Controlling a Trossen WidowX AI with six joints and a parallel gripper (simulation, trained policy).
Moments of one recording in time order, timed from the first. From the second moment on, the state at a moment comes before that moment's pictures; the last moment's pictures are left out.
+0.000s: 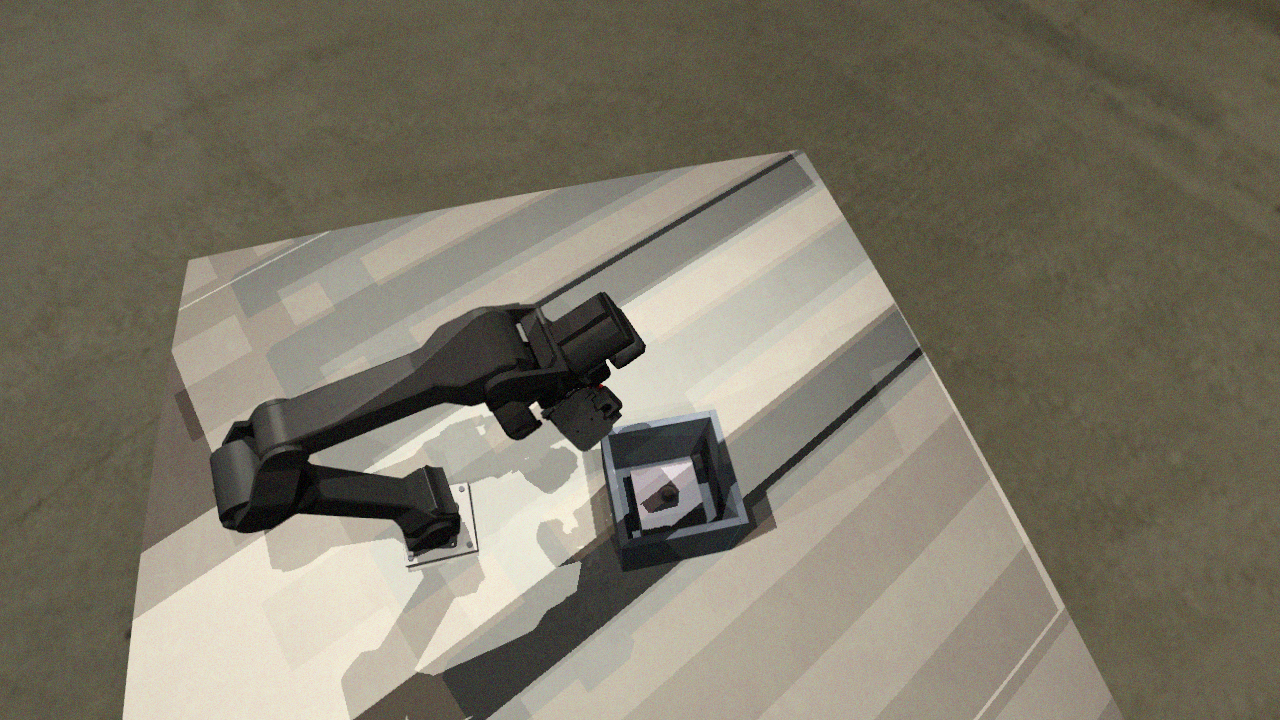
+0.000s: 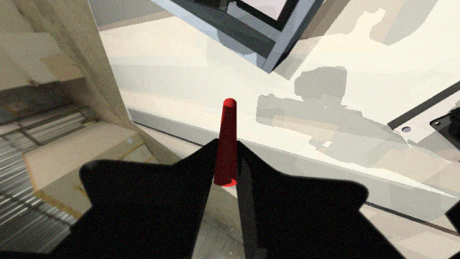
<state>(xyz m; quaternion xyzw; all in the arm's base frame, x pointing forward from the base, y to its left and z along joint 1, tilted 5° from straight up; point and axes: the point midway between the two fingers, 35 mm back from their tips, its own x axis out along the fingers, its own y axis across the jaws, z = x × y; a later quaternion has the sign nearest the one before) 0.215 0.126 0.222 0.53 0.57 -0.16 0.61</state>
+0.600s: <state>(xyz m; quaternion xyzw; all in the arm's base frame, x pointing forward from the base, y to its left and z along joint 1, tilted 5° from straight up) 0.243 0.052 0.224 0.53 0.51 -0.28 0.62</state>
